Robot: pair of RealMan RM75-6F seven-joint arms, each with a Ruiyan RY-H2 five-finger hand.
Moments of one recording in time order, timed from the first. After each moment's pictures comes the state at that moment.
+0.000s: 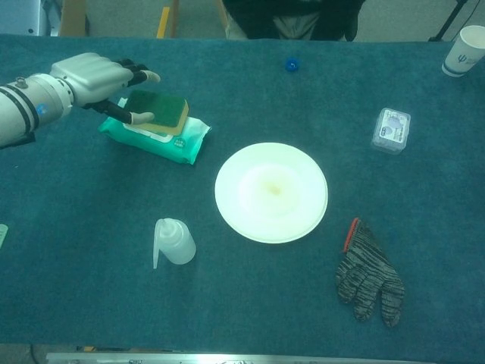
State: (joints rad) left arm -0.88 -1.33 -0.12 -1.56 0.81 0.77 0.72; right arm 0.15 -1.13 0.12 -1.65 -1.41 1.42 -0.07
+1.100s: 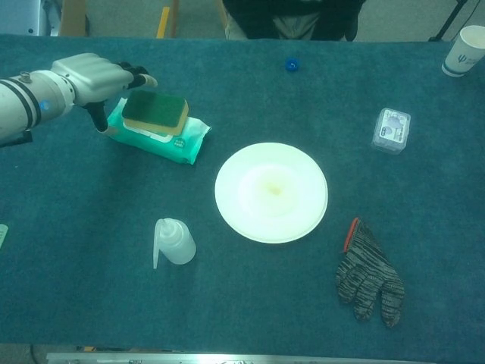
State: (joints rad) left arm -1.02 -1.28 0.00 -1.66 0.61 0.83 0.78; right arm 0.15 -1.13 0.12 -1.63 -1.41 1.42 -0.05
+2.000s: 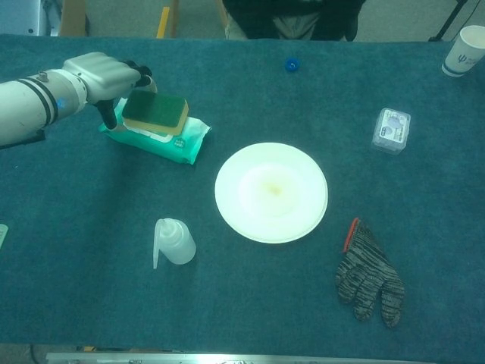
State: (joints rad) left arm -1.08 -1.34 0.03 -1.61 0.51 0.87 0.80; right arm 0.15 -1.13 0.12 -1.62 -1.40 1.42 -0.04
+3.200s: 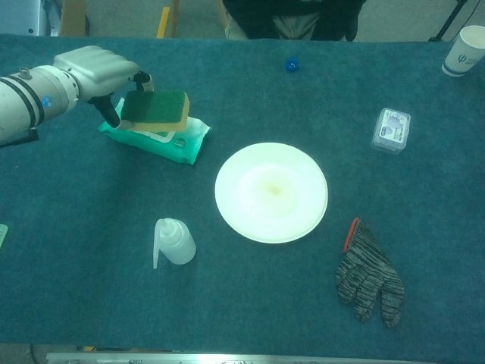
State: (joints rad) left arm -1.04 -1.27 0.02 -1.76 0.62 0.94 0.74; right arm 0.17 -1.16 0.13 -1.61 -1.40 1.40 -0.04
